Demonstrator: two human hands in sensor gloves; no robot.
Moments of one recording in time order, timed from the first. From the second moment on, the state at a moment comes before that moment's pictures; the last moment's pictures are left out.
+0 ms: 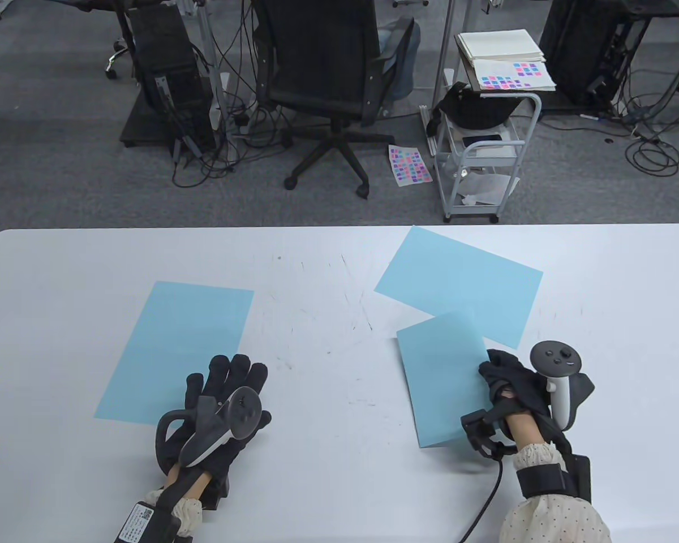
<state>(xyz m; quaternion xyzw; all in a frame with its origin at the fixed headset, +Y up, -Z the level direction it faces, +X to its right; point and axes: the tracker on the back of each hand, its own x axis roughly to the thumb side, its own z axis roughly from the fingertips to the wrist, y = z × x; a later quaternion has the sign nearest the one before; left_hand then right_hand) -0.211 -0.717 -0.305 -0.04 -0.02 -0.01 1.00 0.275 -0.747 -0.358 -0.29 0.06 0.84 0.44</state>
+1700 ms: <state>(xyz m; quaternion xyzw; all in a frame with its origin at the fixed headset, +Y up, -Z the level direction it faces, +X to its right) -0.220 -0.724 -0.308 -0.06 -0.01 0.00 1.00 0.198 -0.748 -0.316 -0.09 0.03 0.99 0.12</state>
